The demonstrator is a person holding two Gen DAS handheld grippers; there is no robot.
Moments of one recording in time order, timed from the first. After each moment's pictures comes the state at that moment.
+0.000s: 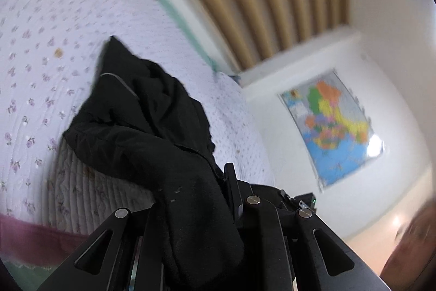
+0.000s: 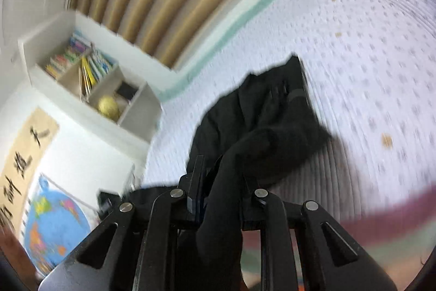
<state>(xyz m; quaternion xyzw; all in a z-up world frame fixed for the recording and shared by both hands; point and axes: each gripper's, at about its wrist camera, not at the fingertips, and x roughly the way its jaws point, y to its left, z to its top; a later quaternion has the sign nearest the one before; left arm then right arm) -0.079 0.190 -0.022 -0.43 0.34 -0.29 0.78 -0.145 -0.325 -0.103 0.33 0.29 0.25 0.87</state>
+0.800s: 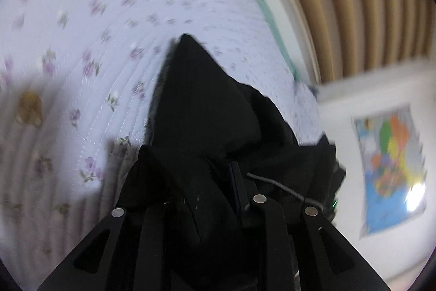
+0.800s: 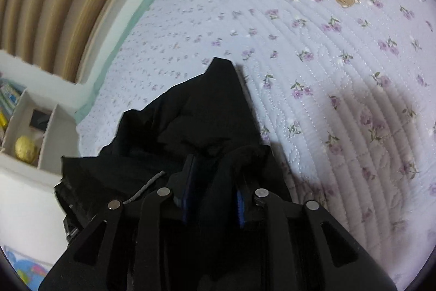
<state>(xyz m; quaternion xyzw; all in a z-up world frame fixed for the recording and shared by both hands) 0.162 0.202 -0.131 -0.41 0.45 -0.18 0.77 0.151 -0.325 -0.214 0.34 0.42 0.09 0.84</state>
